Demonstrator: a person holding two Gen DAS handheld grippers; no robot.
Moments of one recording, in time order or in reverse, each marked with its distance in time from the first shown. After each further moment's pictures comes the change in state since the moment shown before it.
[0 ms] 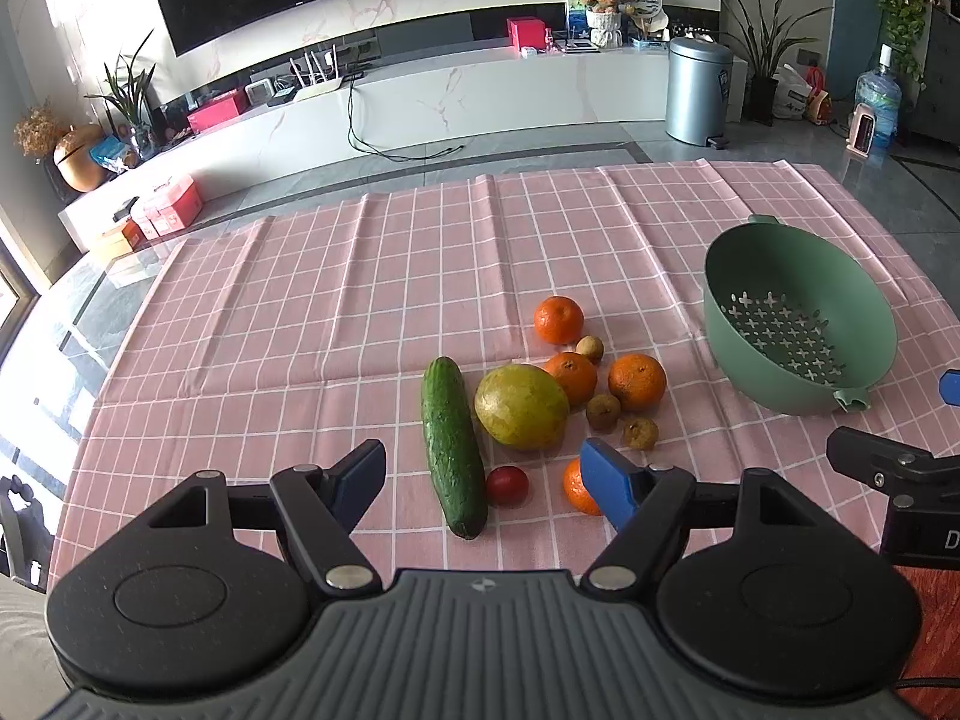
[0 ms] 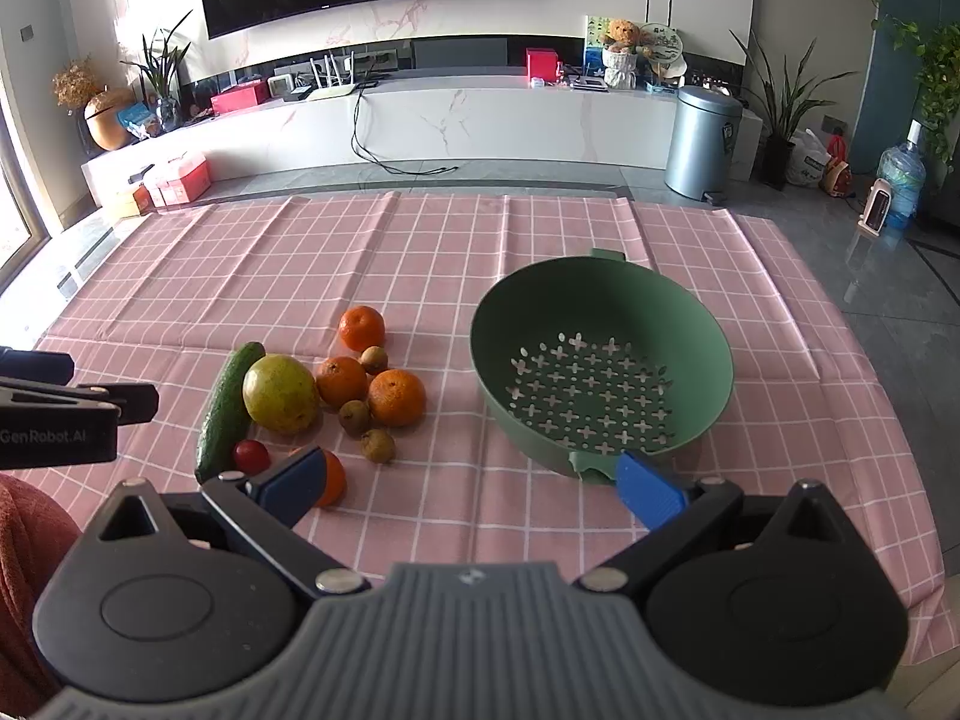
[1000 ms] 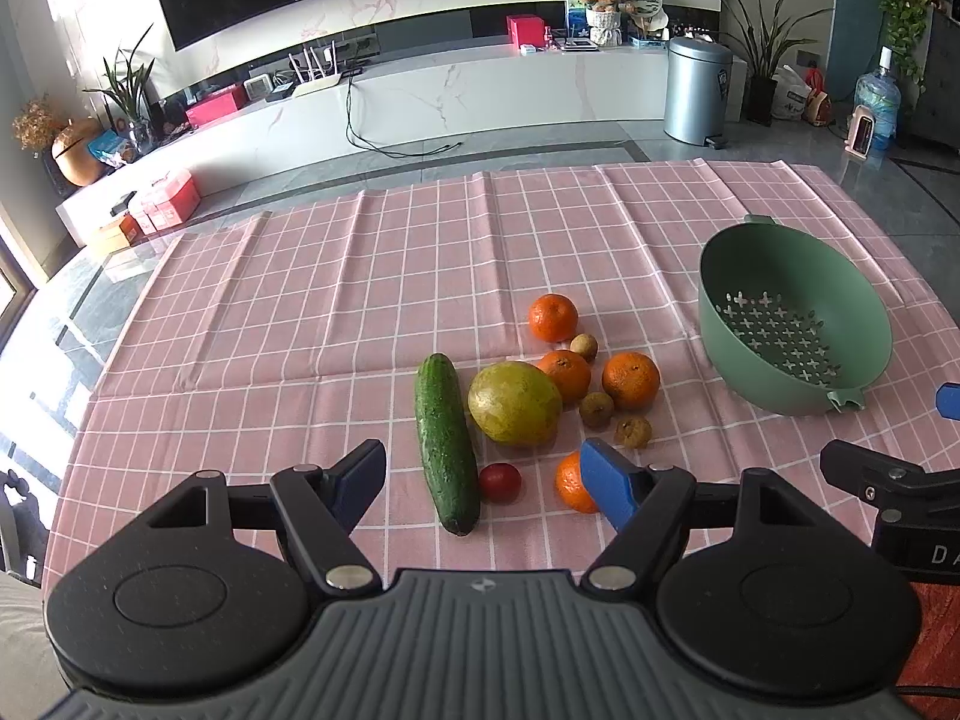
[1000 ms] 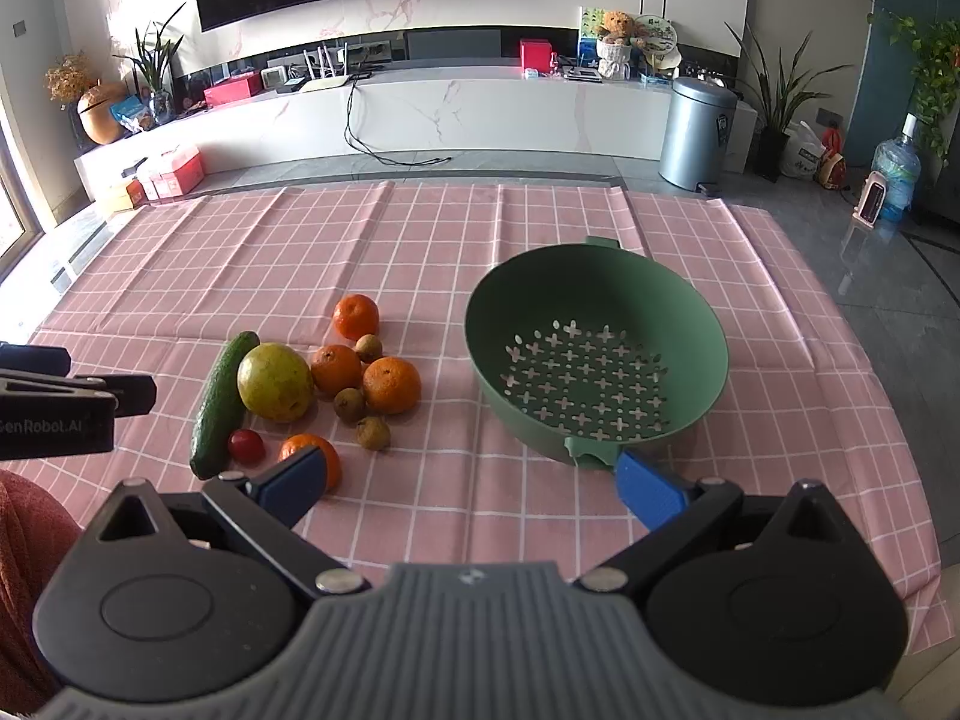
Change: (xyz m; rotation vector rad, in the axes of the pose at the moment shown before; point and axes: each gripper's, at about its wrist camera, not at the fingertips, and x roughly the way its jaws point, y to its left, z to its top) left arm 0.000 -0.003 0.000 -0.006 0.006 -0.008; right arm -0.001 0.000 -0.002 0.005 0.020 -0.013
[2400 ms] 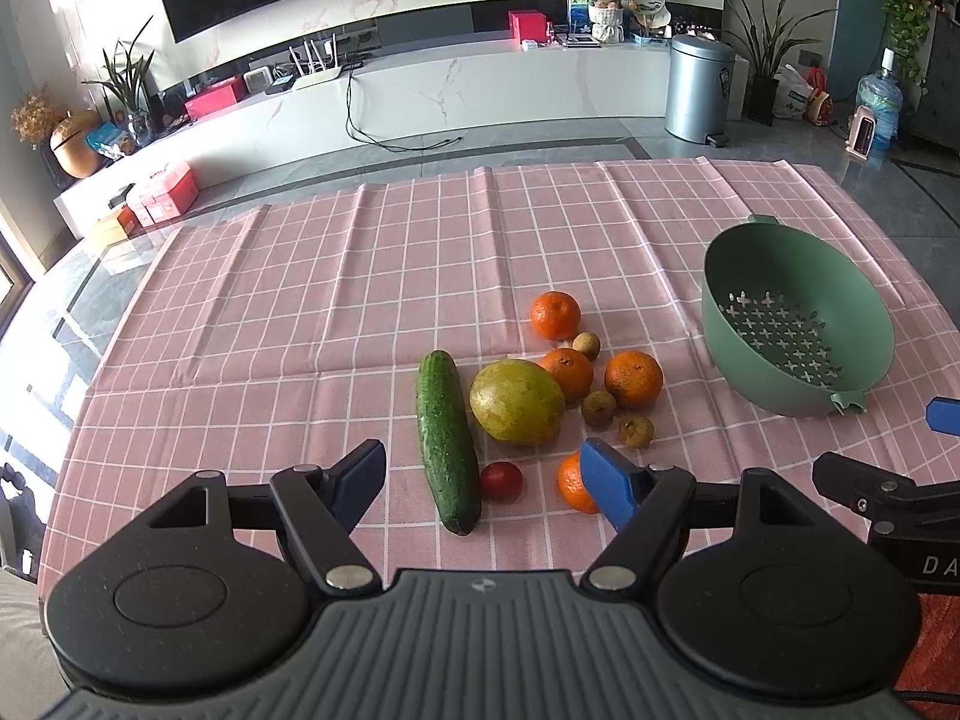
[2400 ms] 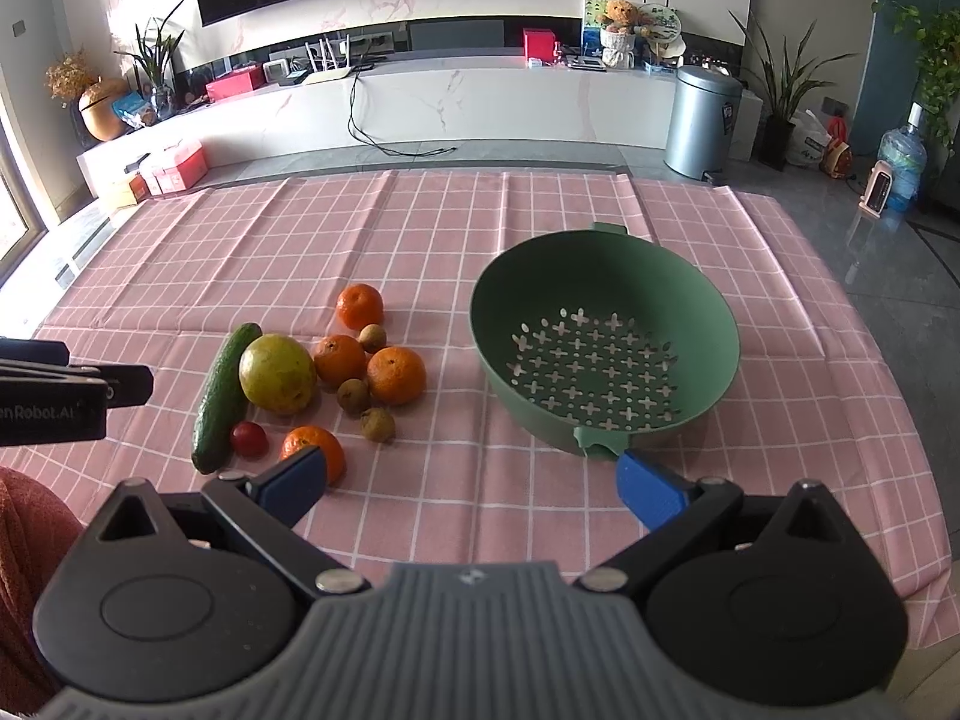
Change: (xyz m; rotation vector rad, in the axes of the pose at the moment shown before) left arm 0.004 0.005 0.003 -0.012 0.013 -0.013; right arm 0.007 0.000 -0.004 0.011 0.012 0.023
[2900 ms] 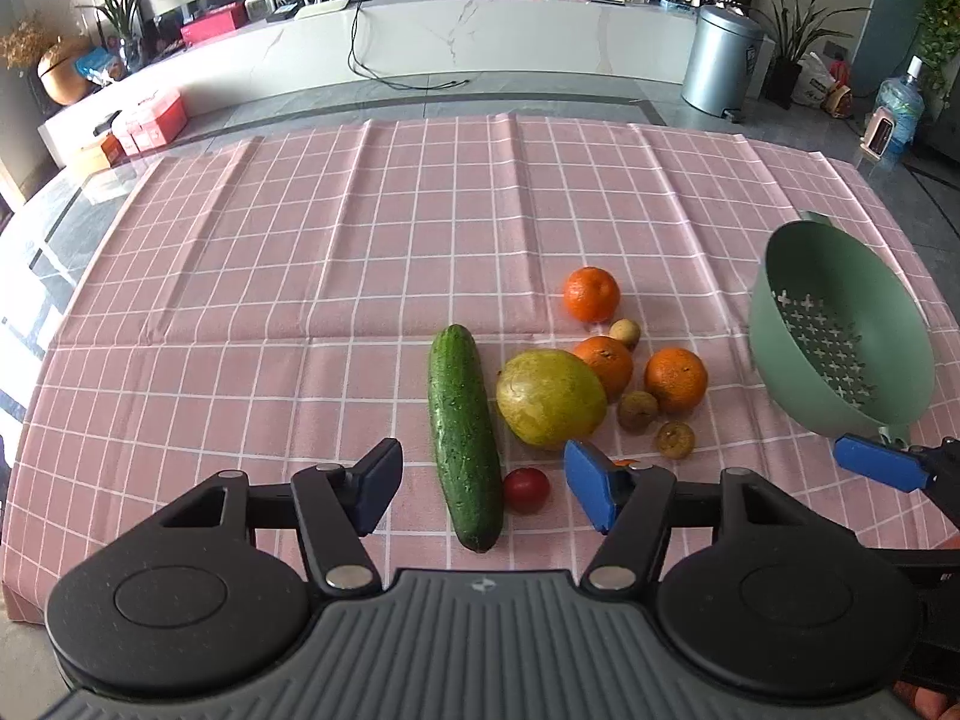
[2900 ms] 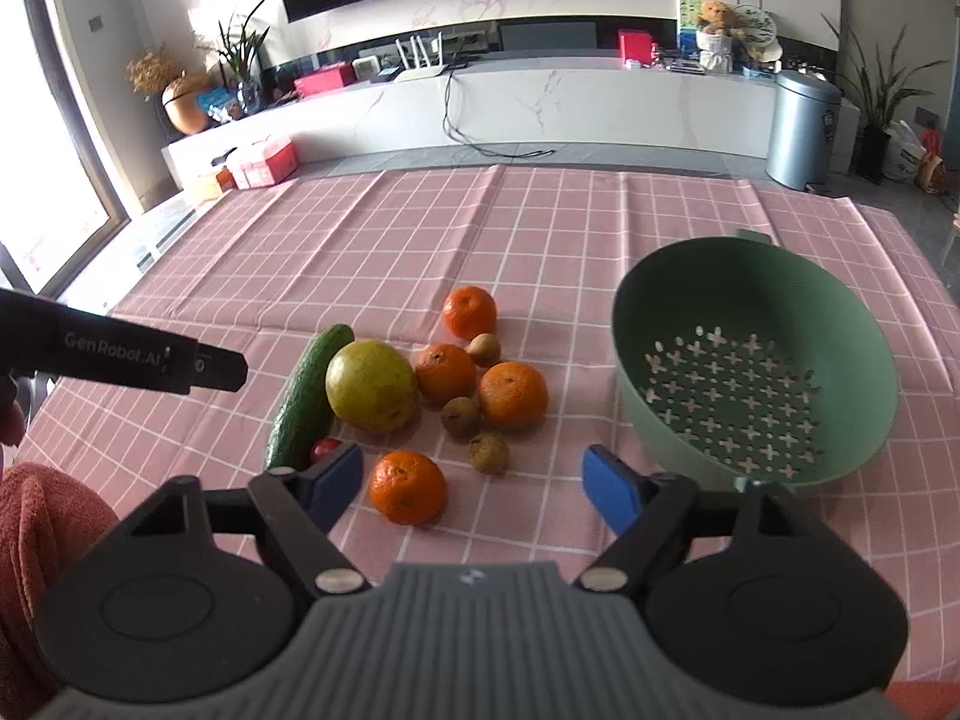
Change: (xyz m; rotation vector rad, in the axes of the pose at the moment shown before) left arm 0.059 0.041 0.020 -0.090 0.129 -0.054; right arm 0.056 0.036 0.011 -0.066 0.010 0.194
